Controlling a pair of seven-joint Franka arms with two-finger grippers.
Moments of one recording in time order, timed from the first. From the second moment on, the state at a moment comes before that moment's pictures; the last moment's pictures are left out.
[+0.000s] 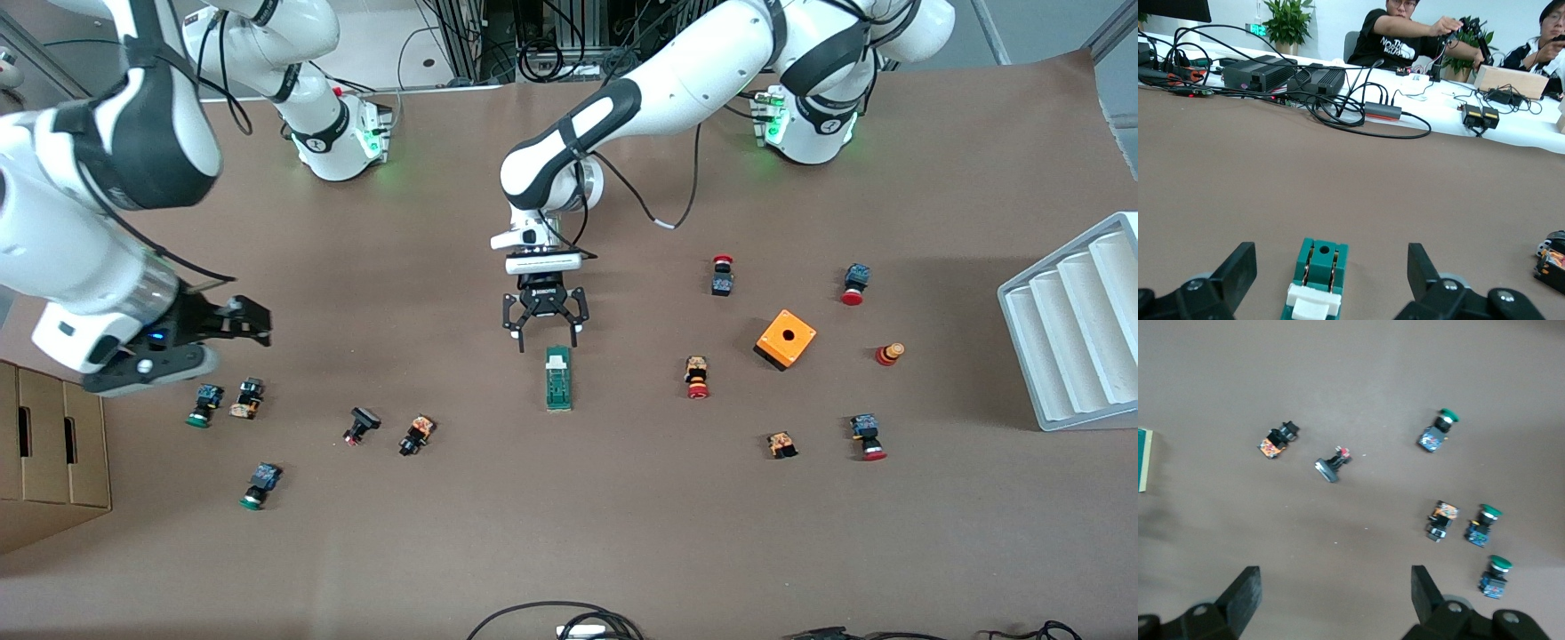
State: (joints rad) left arm -0.73 0.86 -0.44 -1.64 1.86 1.90 -2.49; right arm 0.22 0.13 -0.08 -1.69 0.02 1.81 -0.09
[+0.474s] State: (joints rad) left arm -0.74 0.96 -0.44 -1.63 1.94 1.83 -2.51; right arm 0.32 0.27 -0.08 -1.62 0.15 1.85 0.22
